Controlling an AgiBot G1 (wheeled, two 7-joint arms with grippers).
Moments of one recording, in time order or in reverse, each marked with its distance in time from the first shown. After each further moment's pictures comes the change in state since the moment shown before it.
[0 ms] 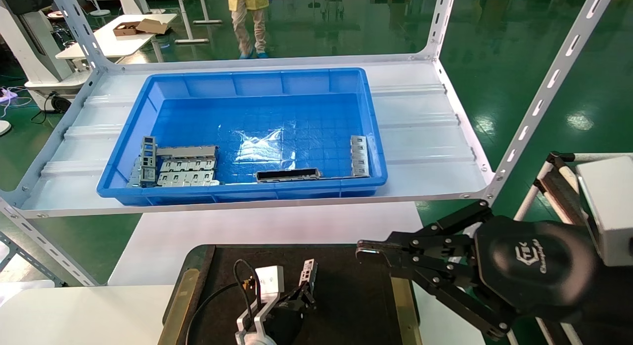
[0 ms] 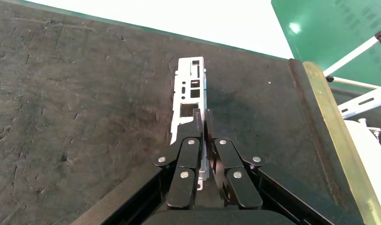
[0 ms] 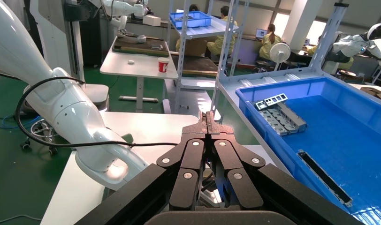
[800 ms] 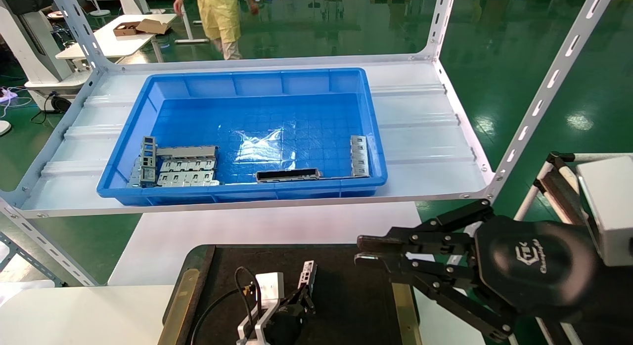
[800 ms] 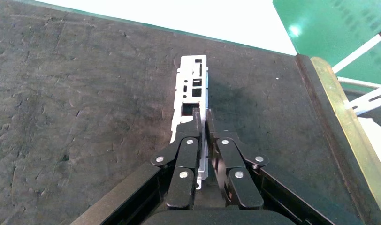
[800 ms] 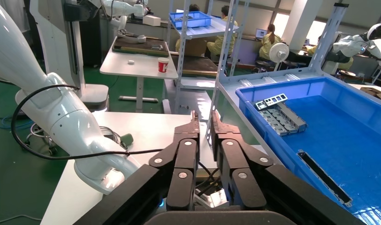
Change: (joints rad) left arm 0.038 0.022 -0.032 0.066 0.115 0.068 -0.059; right arm 0.000 0.001 -0.001 0.000 0.001 0.001 -0.001
